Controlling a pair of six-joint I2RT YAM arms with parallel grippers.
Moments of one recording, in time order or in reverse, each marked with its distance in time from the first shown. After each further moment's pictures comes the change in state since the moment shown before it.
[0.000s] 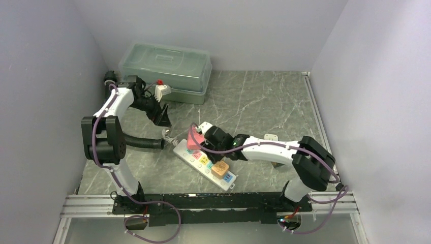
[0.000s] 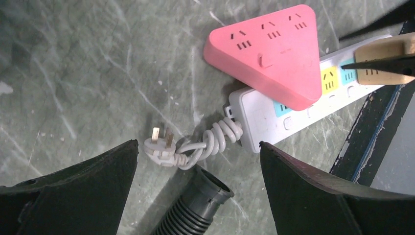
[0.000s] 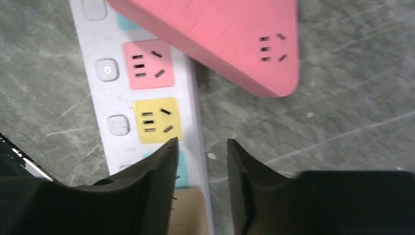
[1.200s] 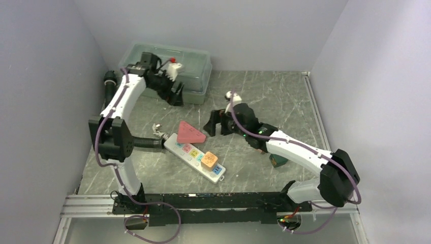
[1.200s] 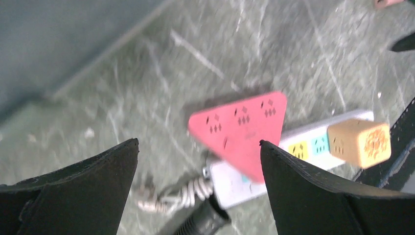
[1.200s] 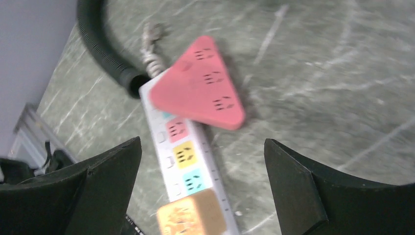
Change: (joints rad) left arm -0.227 0.088 0.403 0.026 -0.188 -0.303; right arm -0.327 -0.256 -0.061 0.252 -0.163 0.304
